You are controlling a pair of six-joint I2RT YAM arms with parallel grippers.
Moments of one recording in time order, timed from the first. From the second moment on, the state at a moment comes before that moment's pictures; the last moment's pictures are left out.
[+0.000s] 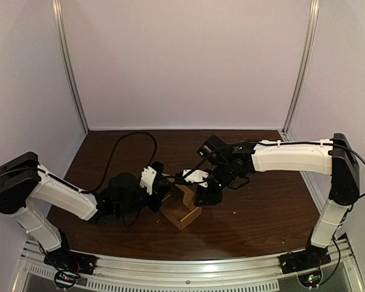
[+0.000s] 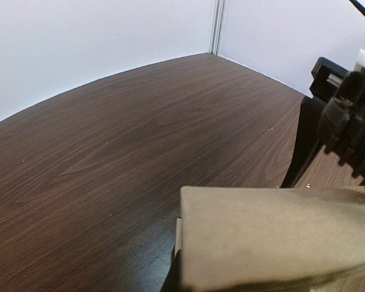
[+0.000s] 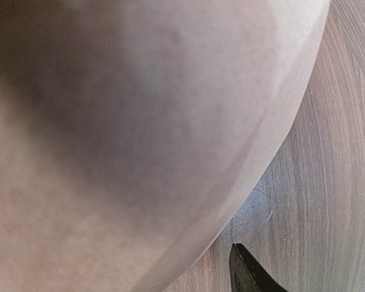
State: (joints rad) left arm -1.00 1.57 0.51 0.75 -0.17 -0.30; right arm 0.92 1.77 1.34 -0.66 -0.34 -0.44
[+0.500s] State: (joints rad) left arm -1.02 1.57 0.38 0.96 -0.18 -0.31; right arm 0.92 1.77 1.29 -0.63 -0.34 -0.44
